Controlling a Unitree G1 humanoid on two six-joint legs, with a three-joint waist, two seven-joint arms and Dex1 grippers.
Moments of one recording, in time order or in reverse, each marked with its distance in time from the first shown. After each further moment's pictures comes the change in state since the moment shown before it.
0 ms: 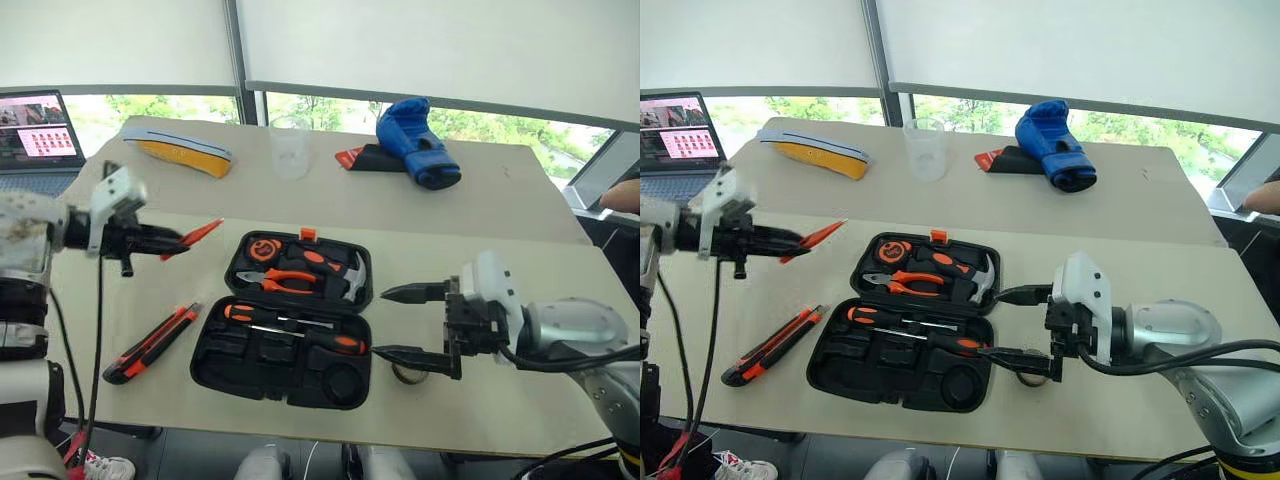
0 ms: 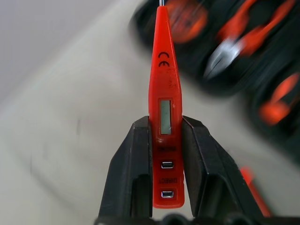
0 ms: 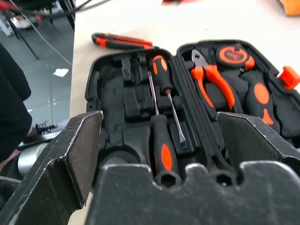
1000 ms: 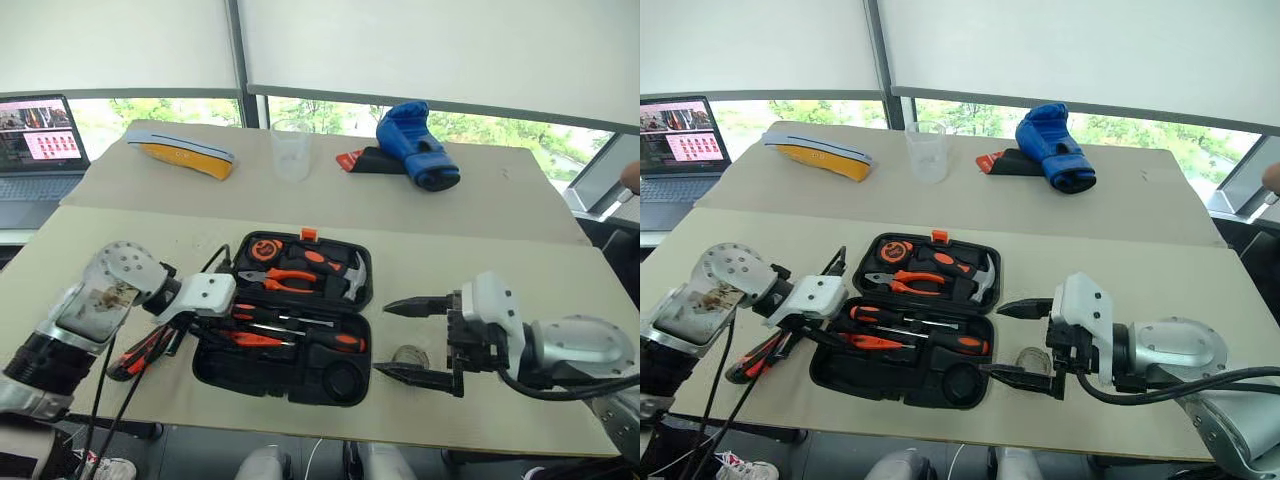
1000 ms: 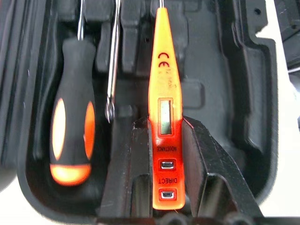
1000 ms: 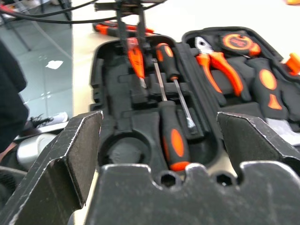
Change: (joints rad) left arm 0.288 0.001 -0.254 -0.459 0.063 -0.091 -0.010; right arm 0.091 -0.043 -0.010 -0.066 -0.003 -0.042 -0.018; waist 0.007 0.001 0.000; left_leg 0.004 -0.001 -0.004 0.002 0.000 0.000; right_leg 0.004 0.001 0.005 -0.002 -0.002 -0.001
